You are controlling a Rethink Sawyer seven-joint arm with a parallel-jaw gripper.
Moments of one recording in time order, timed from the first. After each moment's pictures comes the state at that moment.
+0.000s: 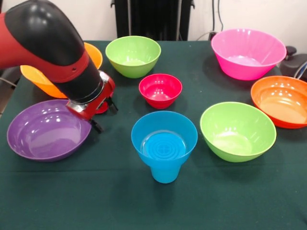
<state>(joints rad) -0.97 -0.17 0.91 1.22 -0.79 1.24 0.76</state>
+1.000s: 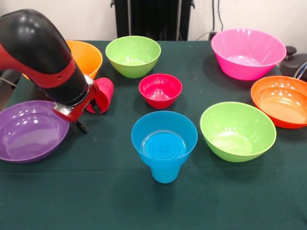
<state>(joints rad) -0.96 -0.17 0.82 1.18 -0.80 1.24 0.65</state>
